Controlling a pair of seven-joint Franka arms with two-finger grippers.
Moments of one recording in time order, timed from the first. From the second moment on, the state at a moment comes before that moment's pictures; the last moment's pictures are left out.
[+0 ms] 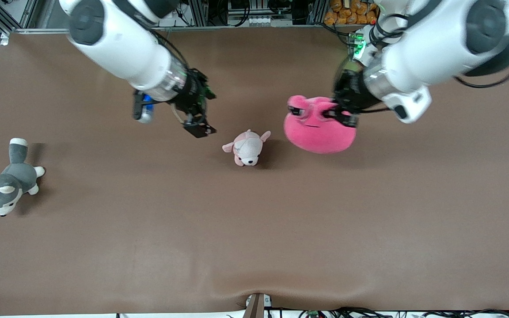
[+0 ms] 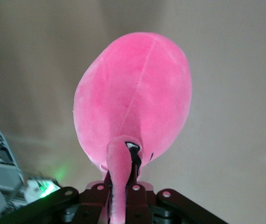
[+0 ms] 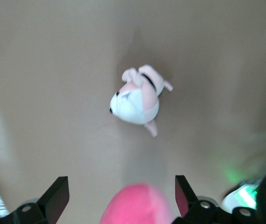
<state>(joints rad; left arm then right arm) -0.05 0.24 -0.52 -1.39 -0.27 1.63 -2.16 0.70 0.27 -0.13 -1.42 0.39 1.84 2.13</state>
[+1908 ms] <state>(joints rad) -0.24 0.33 -0.52 -1.35 -0.27 1.96 -2.49 0.67 0.30 -0.16 -1.40 0.38 1.81 2.27</state>
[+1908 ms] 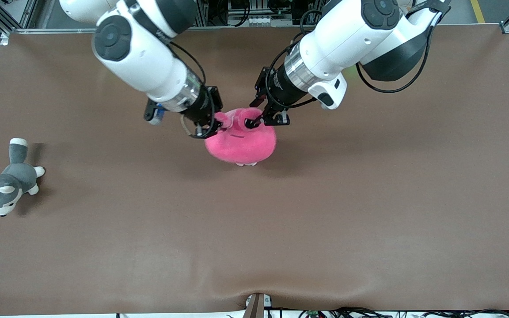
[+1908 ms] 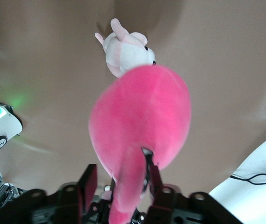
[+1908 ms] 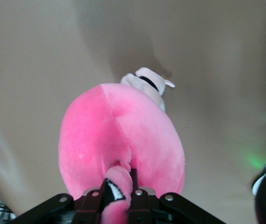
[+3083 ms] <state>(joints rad) 0.18 0.23 -0.51 -1.32 -0.05 1.52 -1.51 -0.07 0.45 -0.17 -1.67 0.38 1.74 1.09</state>
